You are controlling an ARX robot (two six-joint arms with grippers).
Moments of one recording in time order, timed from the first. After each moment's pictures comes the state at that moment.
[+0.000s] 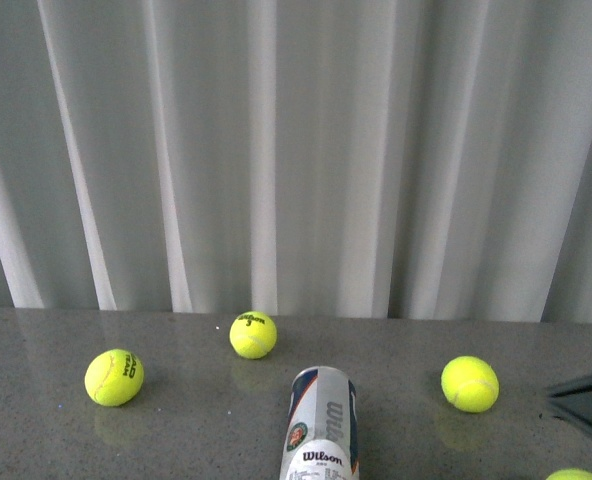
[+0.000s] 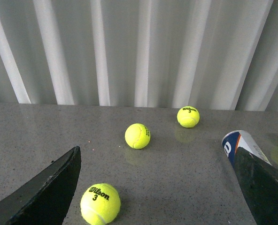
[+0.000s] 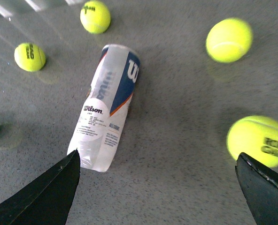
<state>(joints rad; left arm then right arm) 0.00 0.00 0.02 0.00 0.00 0.00 0.15 1.26 0.57 0.06 -0.25 0.23</state>
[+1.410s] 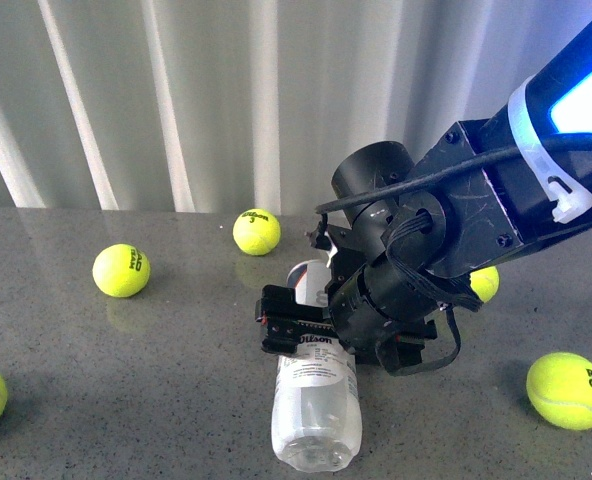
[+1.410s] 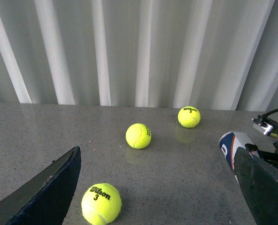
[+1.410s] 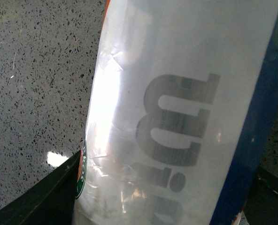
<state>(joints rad) 0.00 0.00 0.02 0.00 0.00 0.00 0.43 2.28 1.39 -0.14 -0.20 0.38</state>
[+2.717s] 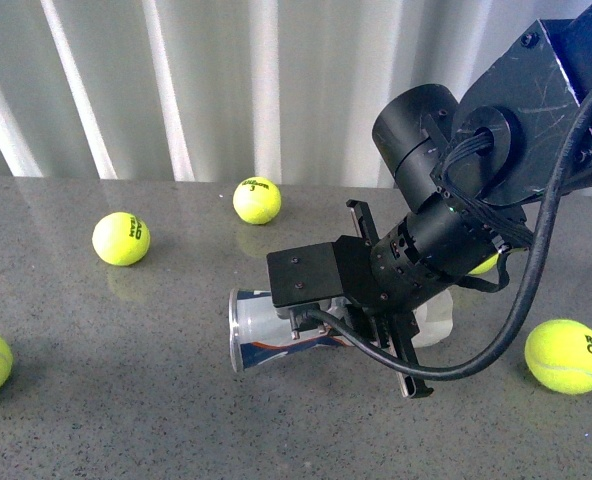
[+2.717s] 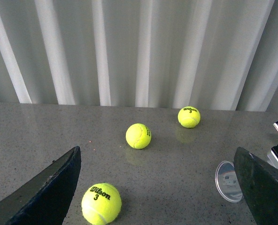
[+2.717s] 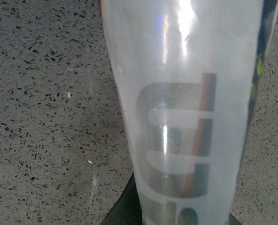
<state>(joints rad) 0.00 0.00 0.02 0.00 0.00 0.00 0.39 2.21 1.34 -0.26 -0.32 -1.39</state>
